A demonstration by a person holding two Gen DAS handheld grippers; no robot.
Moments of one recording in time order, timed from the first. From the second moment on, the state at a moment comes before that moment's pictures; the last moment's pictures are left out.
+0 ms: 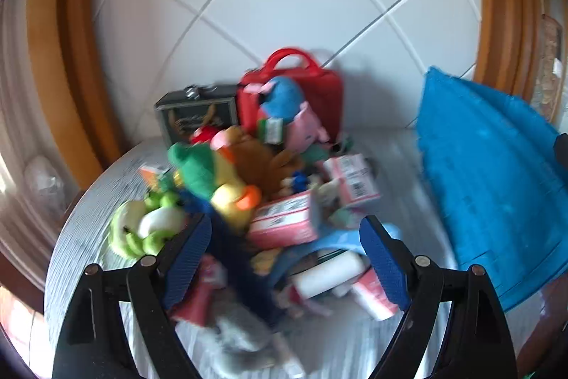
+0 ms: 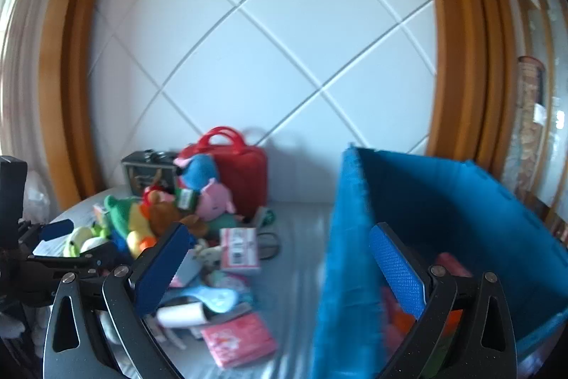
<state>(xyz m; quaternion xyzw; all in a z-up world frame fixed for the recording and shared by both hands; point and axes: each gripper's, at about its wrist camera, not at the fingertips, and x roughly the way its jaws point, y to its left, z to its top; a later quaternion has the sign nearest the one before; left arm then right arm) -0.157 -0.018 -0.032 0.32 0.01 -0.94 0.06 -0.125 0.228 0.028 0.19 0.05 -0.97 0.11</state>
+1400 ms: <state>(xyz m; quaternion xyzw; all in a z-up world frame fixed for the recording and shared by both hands) -0.158 -0.119 -0.262 0.53 0.11 -0.83 0.08 -0.167 0.107 -0.214 0.49 0.09 -0.84 0.21</state>
